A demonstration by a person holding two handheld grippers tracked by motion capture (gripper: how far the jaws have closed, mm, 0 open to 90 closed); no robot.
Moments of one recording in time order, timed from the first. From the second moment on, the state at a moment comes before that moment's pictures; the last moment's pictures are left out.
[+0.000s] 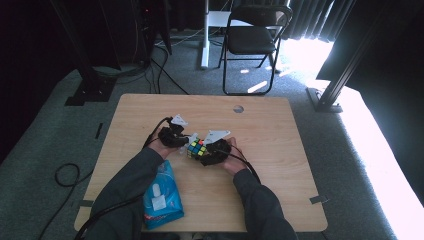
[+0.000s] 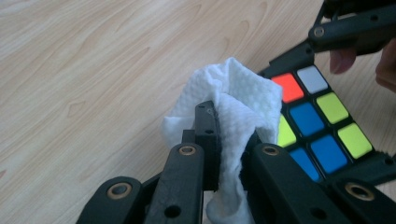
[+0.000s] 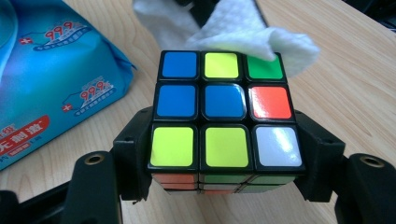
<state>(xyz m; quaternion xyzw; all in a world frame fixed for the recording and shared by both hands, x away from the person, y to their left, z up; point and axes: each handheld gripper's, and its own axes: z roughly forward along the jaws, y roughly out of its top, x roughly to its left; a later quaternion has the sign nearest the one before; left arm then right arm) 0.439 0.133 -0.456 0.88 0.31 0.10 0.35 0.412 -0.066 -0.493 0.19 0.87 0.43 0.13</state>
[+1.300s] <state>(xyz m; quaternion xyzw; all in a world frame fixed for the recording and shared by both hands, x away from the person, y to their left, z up) 0.439 0.128 -0.475 0.90 0.30 0.09 0.30 0.414 -0.080 -0.483 0.22 0.85 0.45 0.15</state>
